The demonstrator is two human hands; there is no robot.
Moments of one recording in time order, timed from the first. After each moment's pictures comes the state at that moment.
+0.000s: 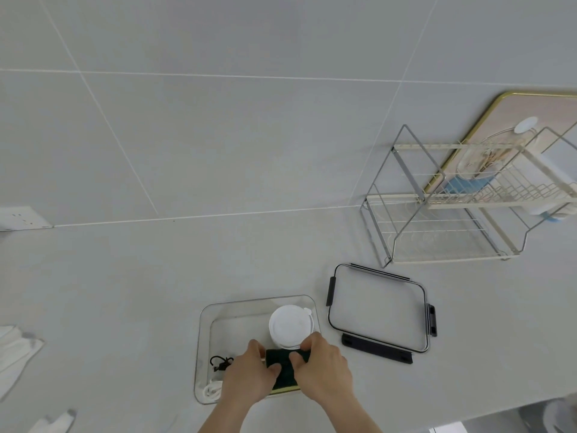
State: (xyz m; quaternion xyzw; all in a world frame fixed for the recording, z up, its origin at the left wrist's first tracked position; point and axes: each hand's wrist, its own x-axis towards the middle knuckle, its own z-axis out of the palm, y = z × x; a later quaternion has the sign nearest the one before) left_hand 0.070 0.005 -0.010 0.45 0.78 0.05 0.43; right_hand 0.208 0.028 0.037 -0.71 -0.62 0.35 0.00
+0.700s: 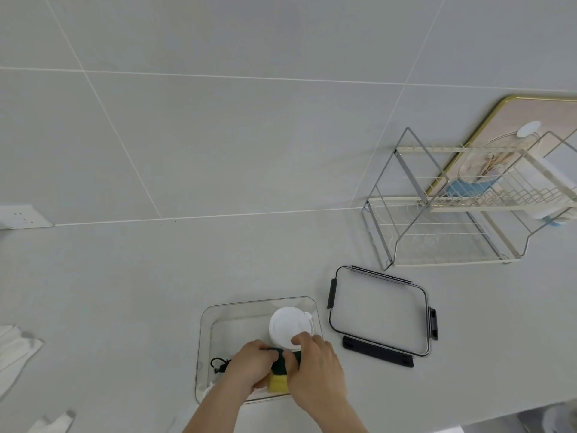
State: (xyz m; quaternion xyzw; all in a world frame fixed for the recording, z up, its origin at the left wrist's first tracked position) left_hand 0.067 0.031 -0.013 0.27 0.74 0.13 0.61; right_hand 0.205 0.024 0.019 -0.64 -0.72 0.25 0.04
